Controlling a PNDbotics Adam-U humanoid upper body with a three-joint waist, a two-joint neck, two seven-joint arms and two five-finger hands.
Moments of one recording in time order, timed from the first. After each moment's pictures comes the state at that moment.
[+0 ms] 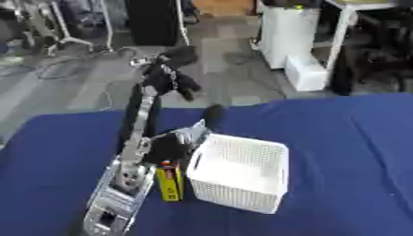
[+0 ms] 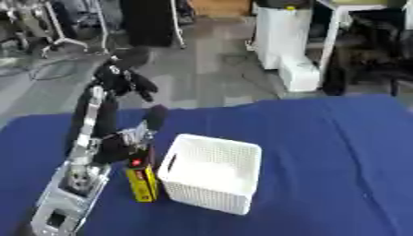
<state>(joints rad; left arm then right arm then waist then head) -0.36 0.17 -0.19 -1.81 -0.49 -0.14 0.29 -0.13 -0.58 0.02 -1.99 -1.40 -0.59 0.47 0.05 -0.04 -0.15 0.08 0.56</state>
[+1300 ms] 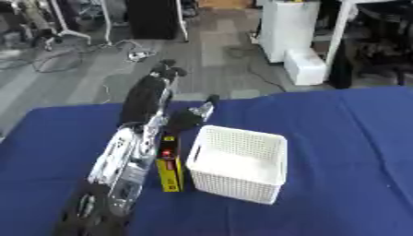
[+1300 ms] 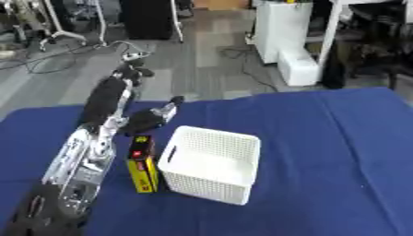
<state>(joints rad) -0.44 0.14 -0.13 -1.71 -1.16 0.34 -0.18 -0.13 -0.58 0.02 -1.99 -1.32 -0.58 0.43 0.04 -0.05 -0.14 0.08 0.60</state>
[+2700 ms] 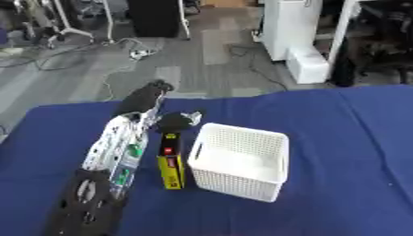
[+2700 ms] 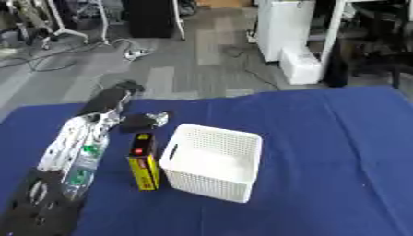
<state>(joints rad) -0.47 0.15 -0.07 -1.66 -1.29 0.41 -0.56 -0.12 -0.58 0.02 -1.99 -1.29 -0.58 0.44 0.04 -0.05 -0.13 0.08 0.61</state>
